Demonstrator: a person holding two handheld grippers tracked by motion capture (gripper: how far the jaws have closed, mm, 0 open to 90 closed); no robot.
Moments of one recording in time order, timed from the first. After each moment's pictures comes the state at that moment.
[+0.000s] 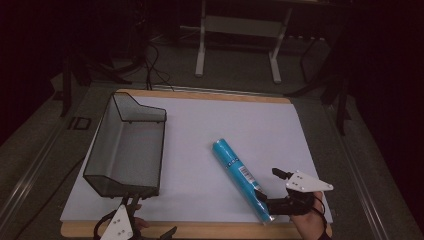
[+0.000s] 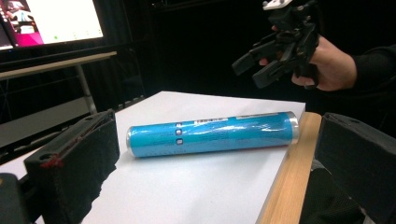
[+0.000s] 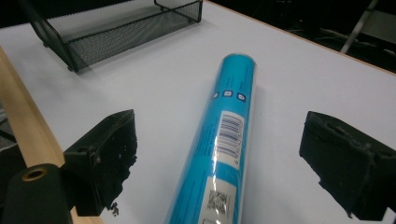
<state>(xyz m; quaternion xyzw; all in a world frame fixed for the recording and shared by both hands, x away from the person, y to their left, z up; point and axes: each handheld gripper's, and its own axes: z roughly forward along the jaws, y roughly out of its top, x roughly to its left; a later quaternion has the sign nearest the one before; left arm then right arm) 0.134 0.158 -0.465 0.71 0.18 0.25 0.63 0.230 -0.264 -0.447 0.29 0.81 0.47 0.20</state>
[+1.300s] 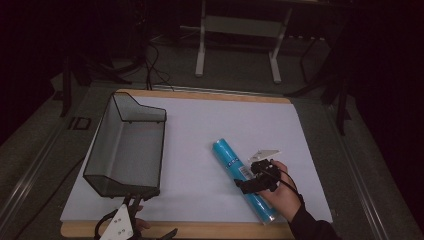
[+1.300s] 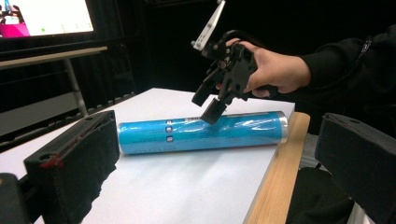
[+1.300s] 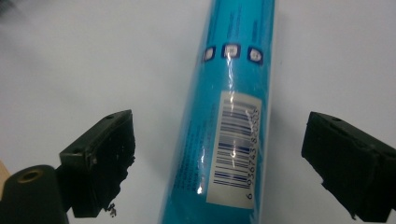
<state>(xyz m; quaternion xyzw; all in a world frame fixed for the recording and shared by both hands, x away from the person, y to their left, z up) 0.135 0.158 -0.466 0.72 0.18 0.22 0.63 0.300 -0.201 -0.470 0.37 0.87 0.29 0.12</state>
